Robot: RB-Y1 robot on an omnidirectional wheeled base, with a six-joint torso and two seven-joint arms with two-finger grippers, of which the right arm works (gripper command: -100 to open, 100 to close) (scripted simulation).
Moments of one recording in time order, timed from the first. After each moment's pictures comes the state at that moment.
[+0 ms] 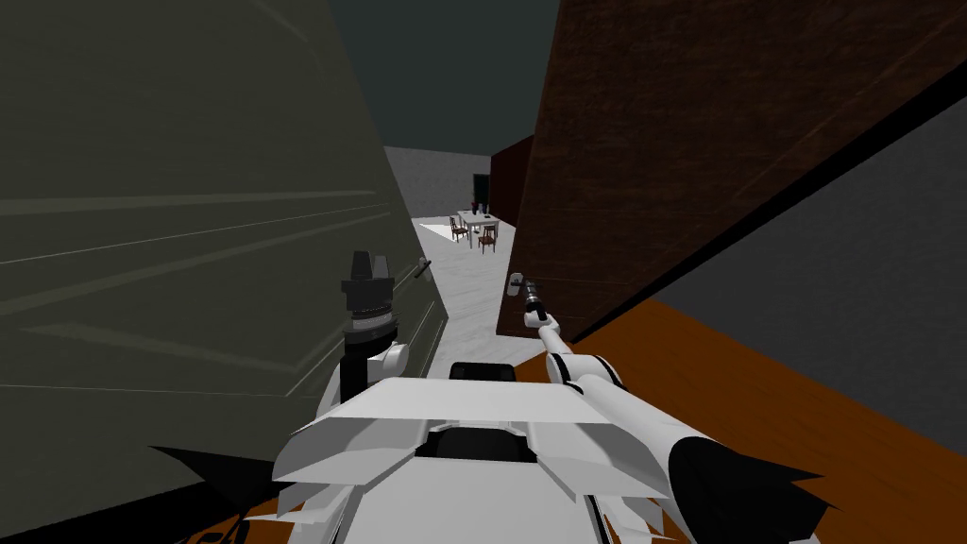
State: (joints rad) arm -0.48 -0.16 -0.14 -0.62 -0.05 -0.47 -0.07
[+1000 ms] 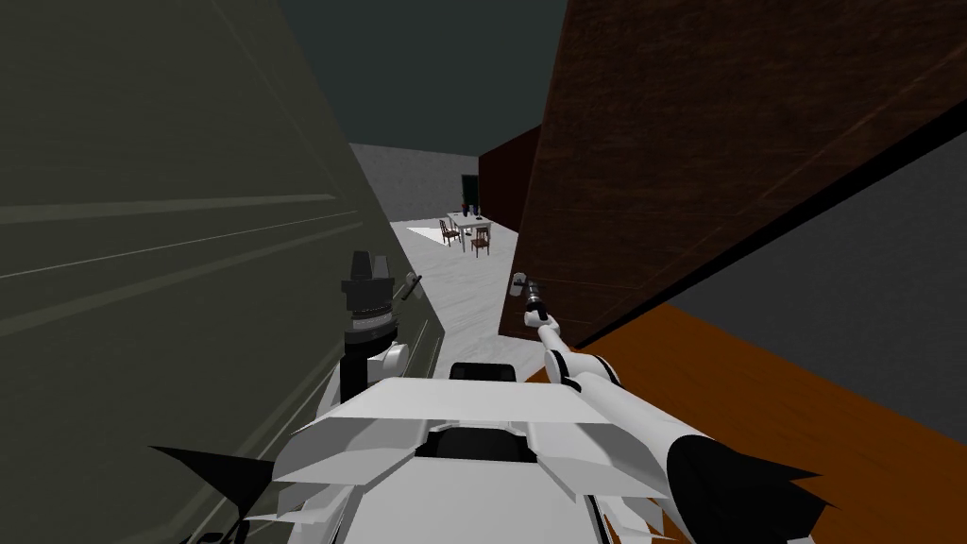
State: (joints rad) arm -0.50 -0.14 -0.22 -0.59 -0.07 -0.48 0.00
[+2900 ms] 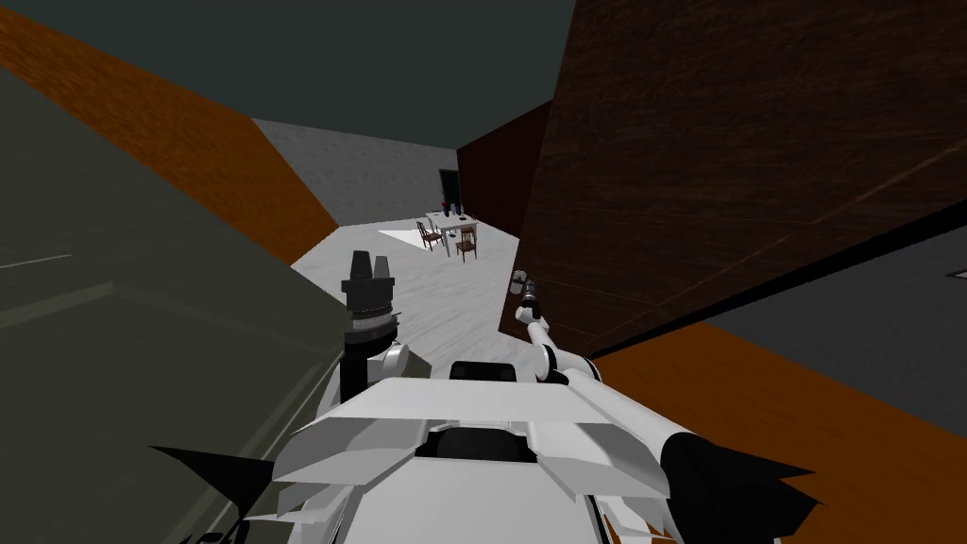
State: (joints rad) arm -0.55 0.00 -0.44 -0.60 -0.15 -0.50 0.32
